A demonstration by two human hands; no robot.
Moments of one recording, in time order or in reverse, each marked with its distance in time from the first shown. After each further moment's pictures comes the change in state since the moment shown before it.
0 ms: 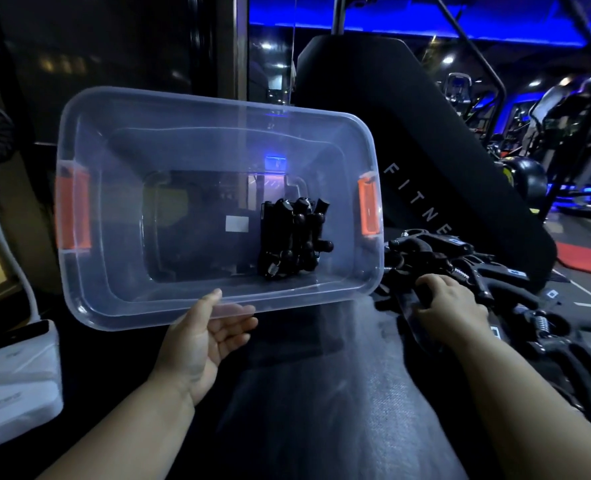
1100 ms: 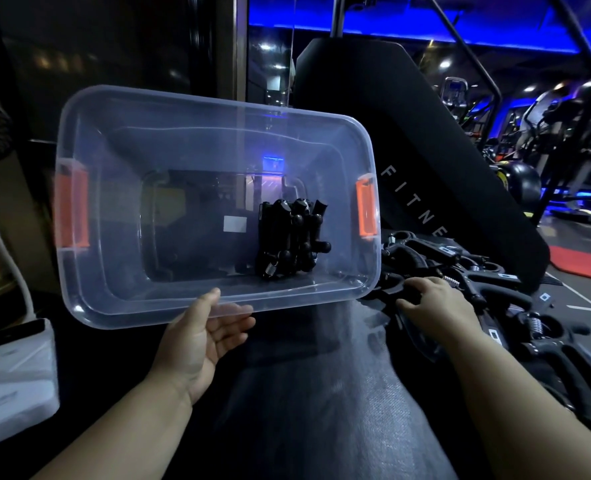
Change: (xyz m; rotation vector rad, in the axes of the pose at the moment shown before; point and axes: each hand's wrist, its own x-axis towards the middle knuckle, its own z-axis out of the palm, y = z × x) left_hand 0.001 -0.001 -0.001 0.013 -0.003 0.007; right_hand 0.002 -0.010 -0.004 -0.055 -0.022 -0.009
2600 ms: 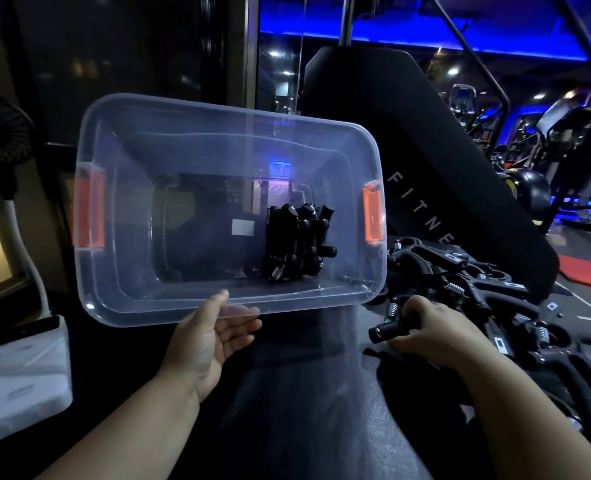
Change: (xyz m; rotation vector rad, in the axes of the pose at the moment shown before) left_hand -0.002 0.000 0.001 0.004 0.000 0.000; right_hand -0.040 -0.014 -0.021 0.008 -0.226 -0.101
